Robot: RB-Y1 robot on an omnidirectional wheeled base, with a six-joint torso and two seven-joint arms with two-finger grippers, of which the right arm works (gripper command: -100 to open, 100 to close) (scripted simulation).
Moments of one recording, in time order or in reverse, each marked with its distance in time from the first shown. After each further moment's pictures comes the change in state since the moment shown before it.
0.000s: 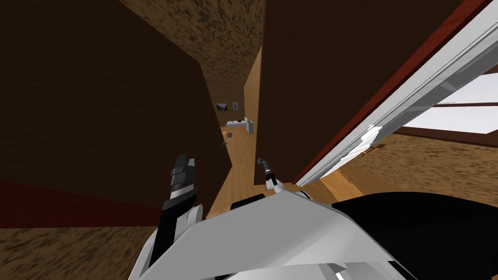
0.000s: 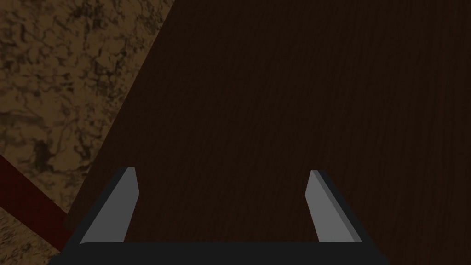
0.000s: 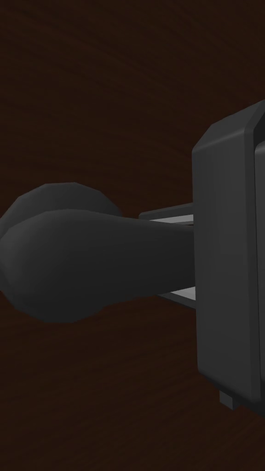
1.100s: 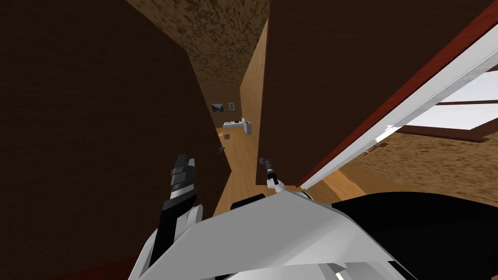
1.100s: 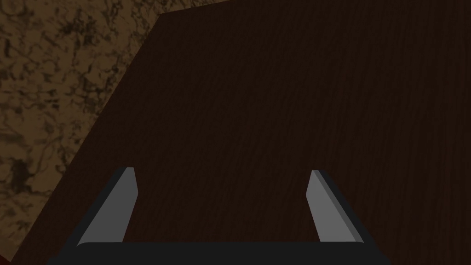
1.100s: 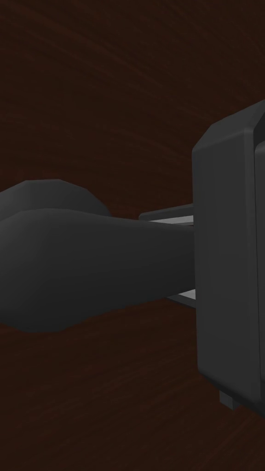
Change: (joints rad) arm -0.005 -0.001 -0.083 0.006 -0.053 -0.001 0.050
